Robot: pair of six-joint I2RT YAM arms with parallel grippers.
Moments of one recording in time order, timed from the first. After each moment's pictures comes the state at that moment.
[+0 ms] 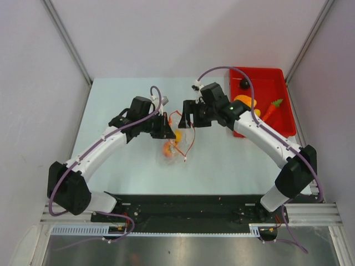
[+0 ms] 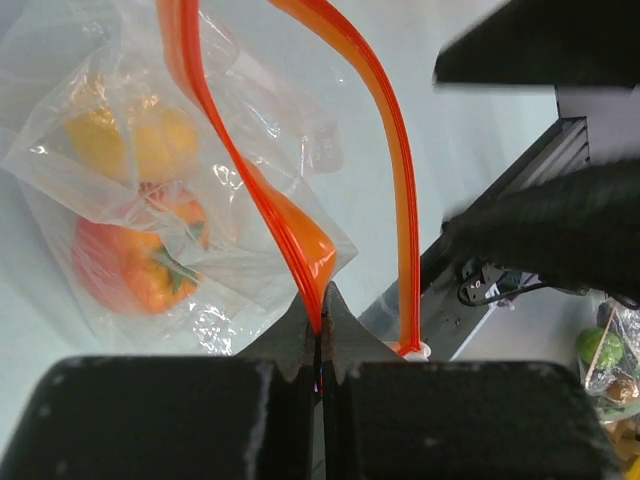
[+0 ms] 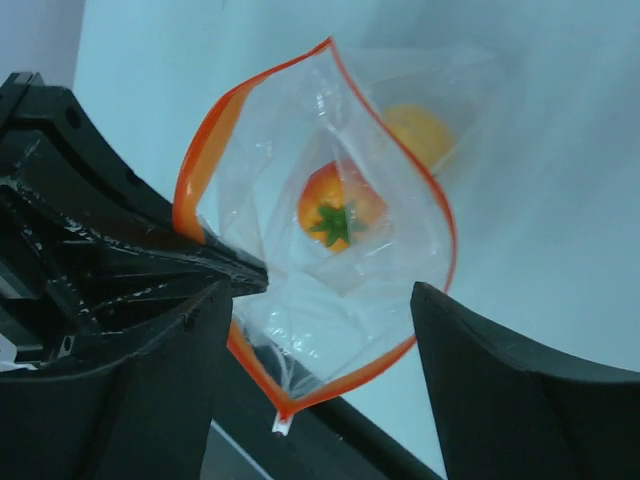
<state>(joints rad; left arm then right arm) -0.48 1.38 1.13 -0.52 0.50 -0.42 0.63 1.59 1.52 -0.64 -0.21 0.48</state>
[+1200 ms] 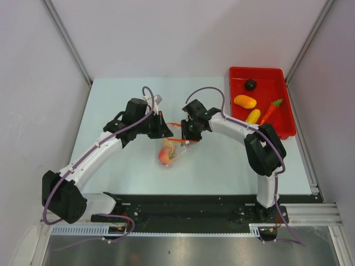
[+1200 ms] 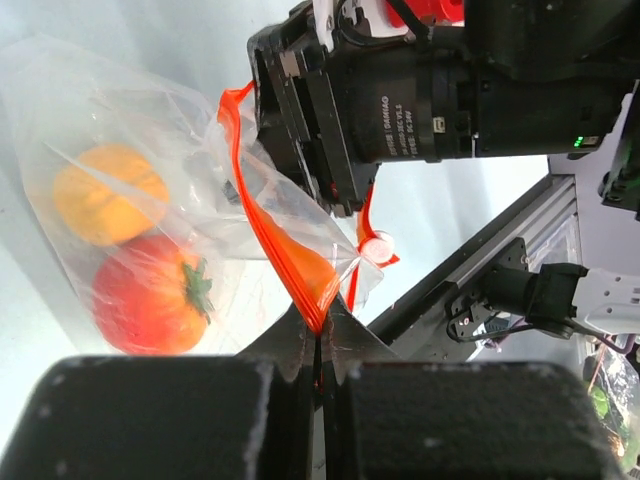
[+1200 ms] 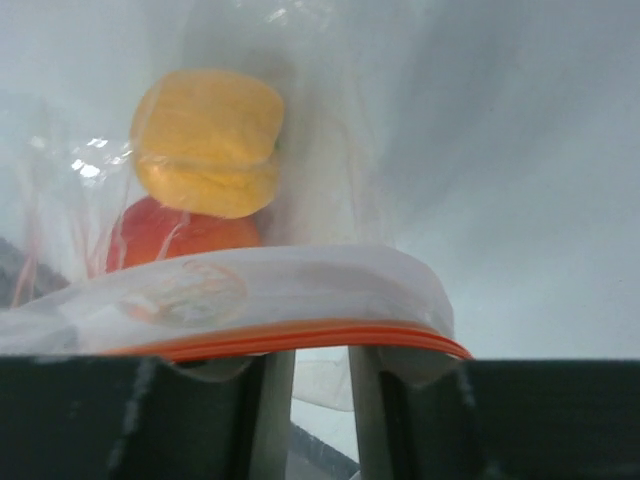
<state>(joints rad) -0.48 1.29 1.09 -0.49 0.39 -0.52 0.67 1.95 1.47 -0.59 -0.24 0.53</state>
